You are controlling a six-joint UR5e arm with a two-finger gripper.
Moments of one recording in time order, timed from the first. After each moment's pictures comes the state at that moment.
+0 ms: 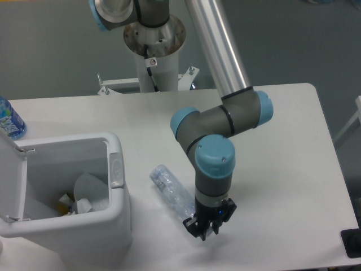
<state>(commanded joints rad) 2.41 -2.18 -1.39 -0.81 1.47 -0.02</state>
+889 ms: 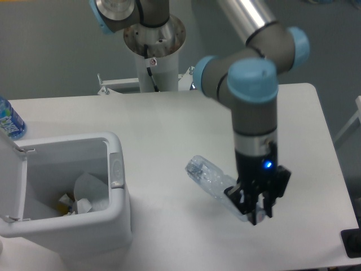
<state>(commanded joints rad) 2.50 -1.98 -1.23 -0.78 1.40 -0.08</state>
